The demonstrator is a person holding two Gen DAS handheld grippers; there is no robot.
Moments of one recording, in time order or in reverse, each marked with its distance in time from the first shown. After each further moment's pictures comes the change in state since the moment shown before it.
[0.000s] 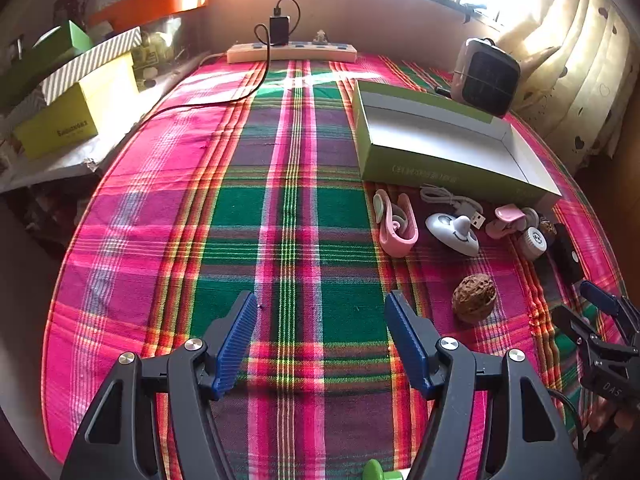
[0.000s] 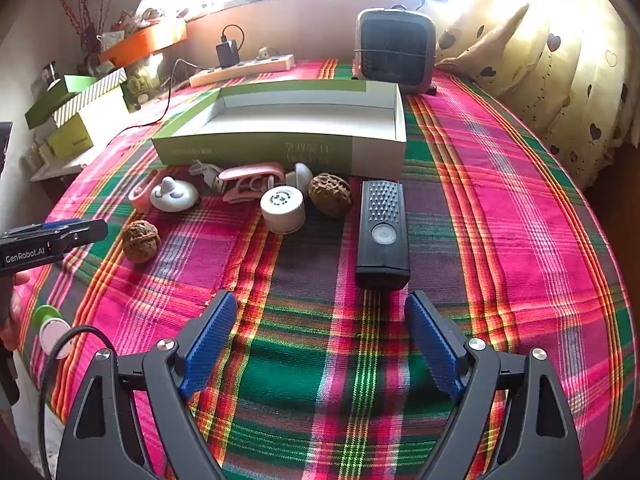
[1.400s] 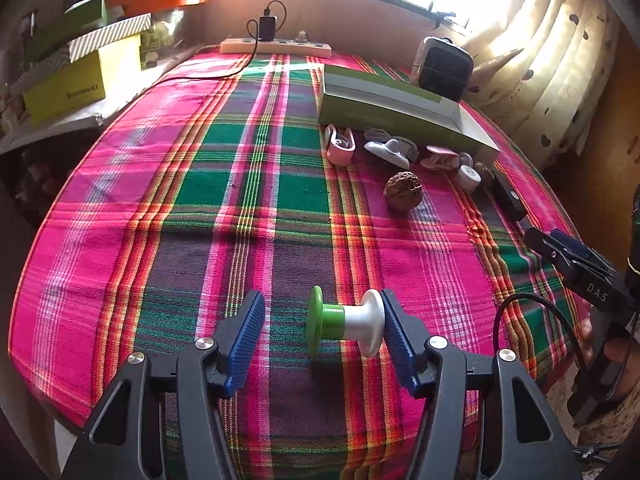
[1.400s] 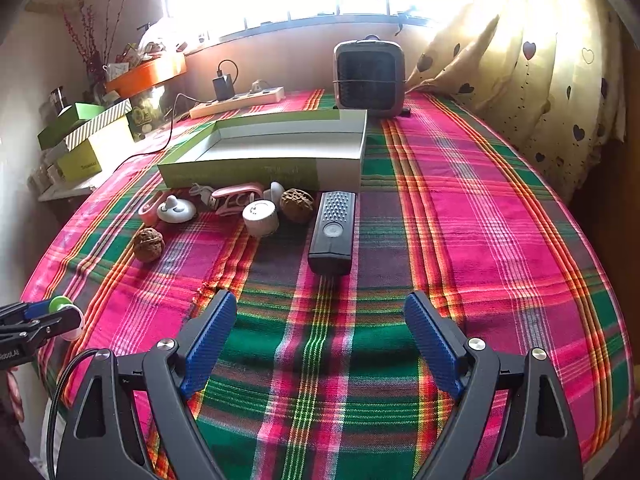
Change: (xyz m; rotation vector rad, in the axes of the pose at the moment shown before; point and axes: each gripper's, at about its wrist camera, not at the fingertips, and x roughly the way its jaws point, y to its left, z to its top) left arm -0.039 -0.015 -0.076 -0.028 -0.025 -0.092; right arm -0.029 -0.020 -0.018 0.037 -0.096 0.006
